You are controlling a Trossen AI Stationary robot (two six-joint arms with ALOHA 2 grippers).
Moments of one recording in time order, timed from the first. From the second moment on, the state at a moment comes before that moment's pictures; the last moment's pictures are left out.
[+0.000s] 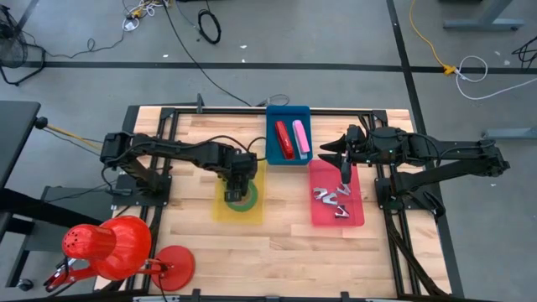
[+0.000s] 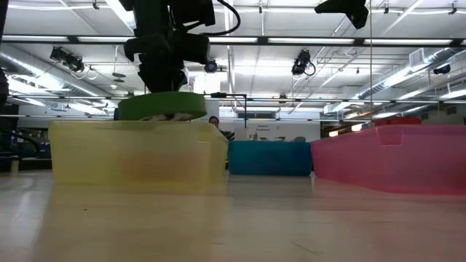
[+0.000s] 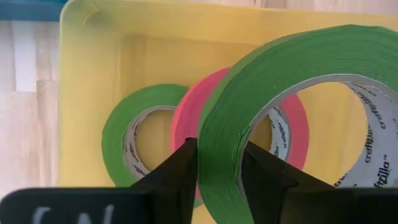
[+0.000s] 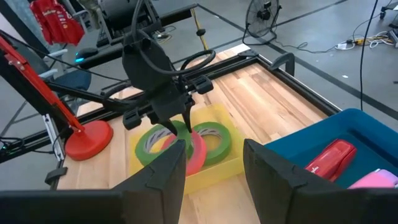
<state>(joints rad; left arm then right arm) 0.02 1.62 1.20 -0.87 -0.08 -0.01 0.02 0.89 0.96 -0.41 0.20 0.33</state>
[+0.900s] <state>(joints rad) 0.03 1.61 1.50 -0.91 -0.10 -0.03 0.02 0.89 0.96 -0.40 0.20 0.29</state>
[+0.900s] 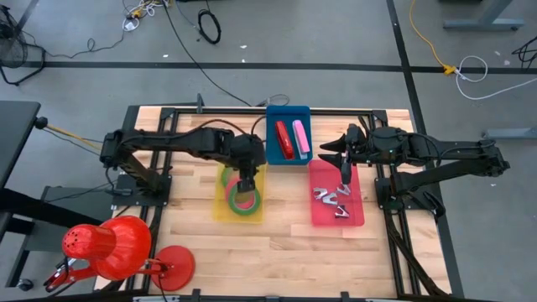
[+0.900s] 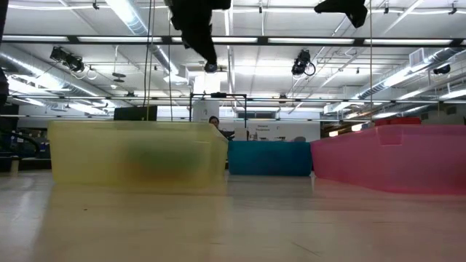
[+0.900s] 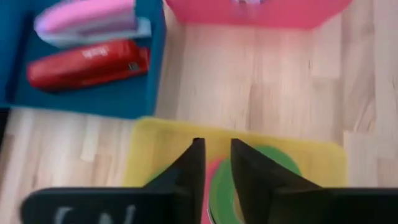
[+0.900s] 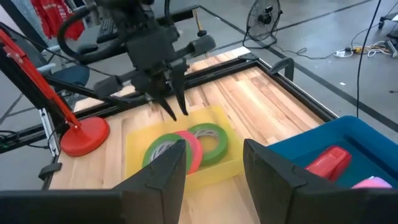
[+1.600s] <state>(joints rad) 0.05 1.61 1.61 -0.91 -0.14 -0.03 0.02 0.70 0.95 -0.42 0.21 0.16</state>
